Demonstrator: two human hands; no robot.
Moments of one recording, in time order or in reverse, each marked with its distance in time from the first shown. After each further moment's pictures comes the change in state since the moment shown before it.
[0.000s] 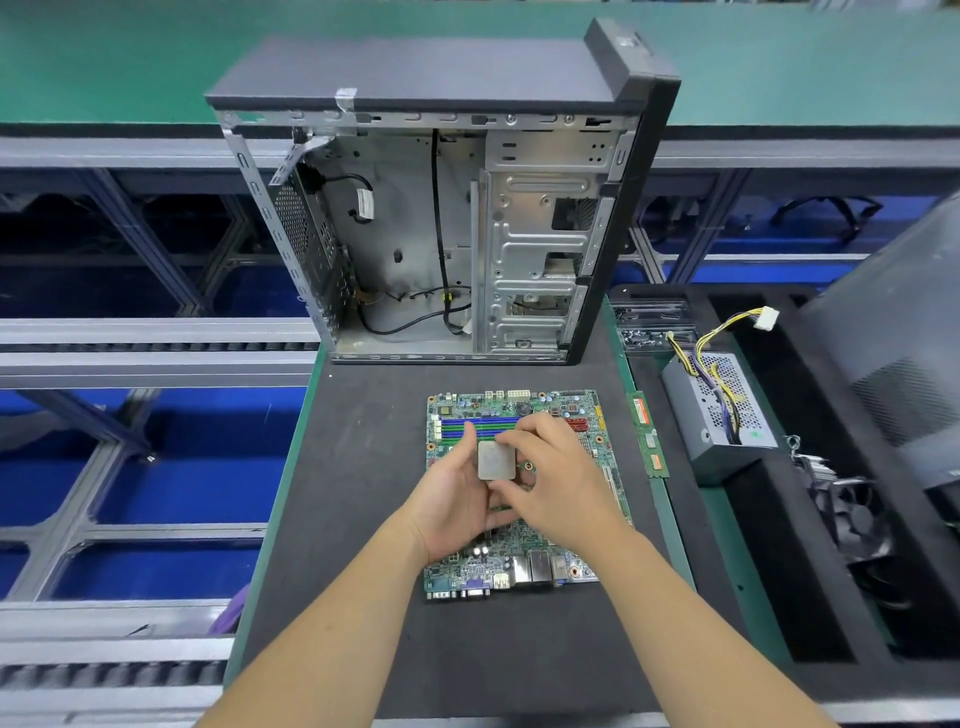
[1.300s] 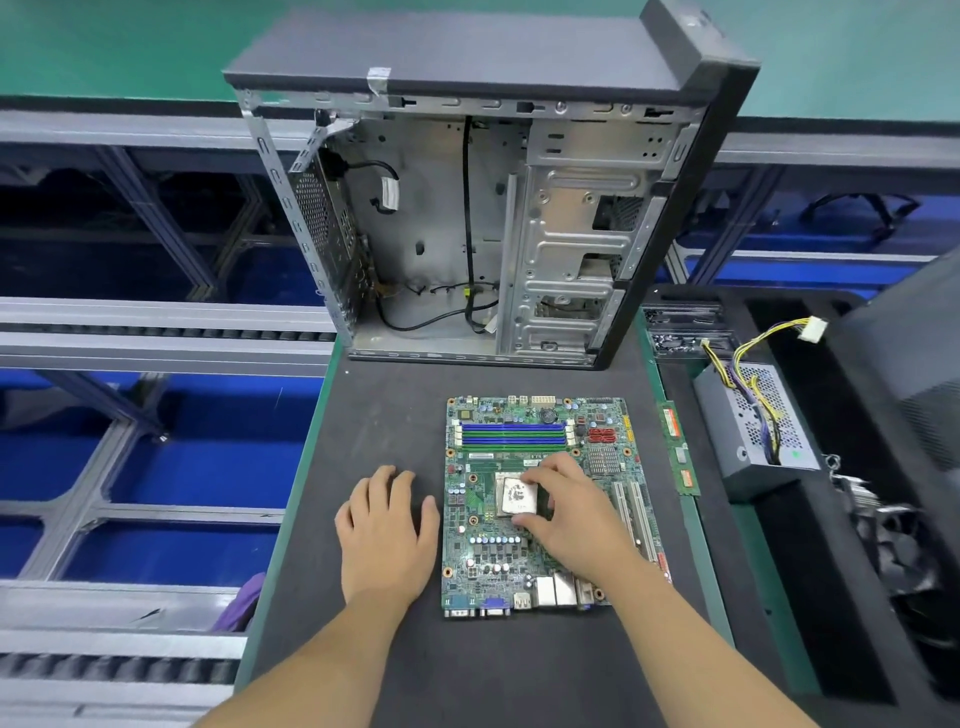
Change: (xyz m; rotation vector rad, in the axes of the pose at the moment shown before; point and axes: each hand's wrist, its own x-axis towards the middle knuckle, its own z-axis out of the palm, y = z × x) left_hand -0.040 -0.037 -0.081 1.729 1.169 0.225; right_hand -0.005 0.040 0.043 0.003 -0.318 0.266
